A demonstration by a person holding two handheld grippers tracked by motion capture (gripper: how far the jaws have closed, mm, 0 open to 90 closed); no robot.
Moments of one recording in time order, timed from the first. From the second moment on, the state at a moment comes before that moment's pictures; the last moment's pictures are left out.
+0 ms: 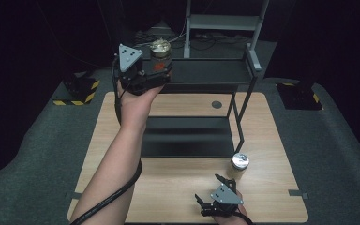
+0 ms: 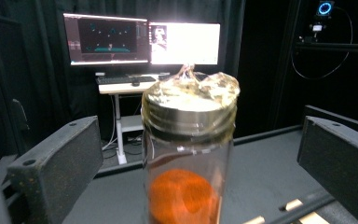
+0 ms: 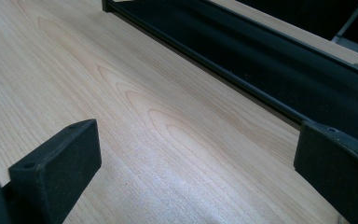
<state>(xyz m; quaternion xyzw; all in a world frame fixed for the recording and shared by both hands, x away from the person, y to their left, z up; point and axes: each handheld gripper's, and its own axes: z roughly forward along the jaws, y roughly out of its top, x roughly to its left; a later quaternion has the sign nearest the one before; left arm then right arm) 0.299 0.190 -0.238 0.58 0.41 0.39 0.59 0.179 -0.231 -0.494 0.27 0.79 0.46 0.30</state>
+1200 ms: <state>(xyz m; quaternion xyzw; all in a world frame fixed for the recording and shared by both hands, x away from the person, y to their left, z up) 0.214 0.219 -0.285 0.60 0.38 0.41 0.57 0.179 -0.230 -0.494 0.26 0.80 0.46 0.30</state>
